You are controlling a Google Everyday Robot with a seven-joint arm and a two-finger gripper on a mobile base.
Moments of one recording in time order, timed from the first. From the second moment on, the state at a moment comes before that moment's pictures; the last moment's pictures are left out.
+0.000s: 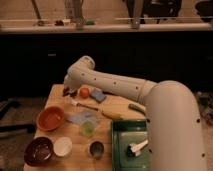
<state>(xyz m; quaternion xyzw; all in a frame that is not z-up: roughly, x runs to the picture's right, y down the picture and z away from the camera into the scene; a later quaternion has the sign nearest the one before) -0.203 -0.010 0.822 -0.04 -0.28 -0.38 0.88</state>
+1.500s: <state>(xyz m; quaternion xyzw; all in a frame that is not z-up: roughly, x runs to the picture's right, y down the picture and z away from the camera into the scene) -0.219 0.023 0.763 -0.03 -0.29 -0.42 0.86</state>
